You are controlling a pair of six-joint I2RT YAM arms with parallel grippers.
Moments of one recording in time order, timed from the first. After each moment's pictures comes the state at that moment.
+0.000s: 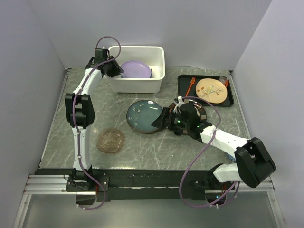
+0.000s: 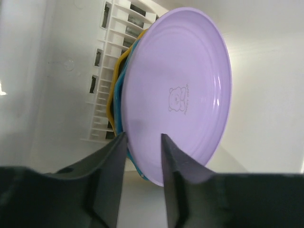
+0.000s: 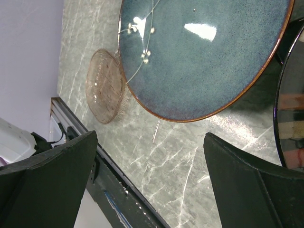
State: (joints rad) left arm -0.11 2.34 2.18 -0.50 0.22 -0.67; right arm 0.55 1.32 0.65 0.14 -0.36 0.76
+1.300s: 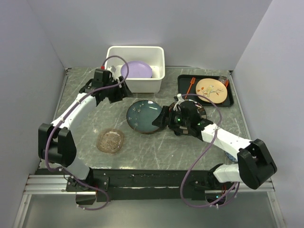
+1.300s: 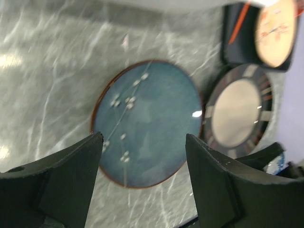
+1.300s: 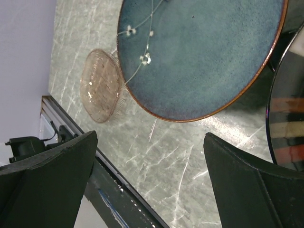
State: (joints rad) left arm -0.27 1.57 1.32 -0.45 0.26 -0.59; right arm 0.55 1.30 0.71 0.04 -0.34 0.70
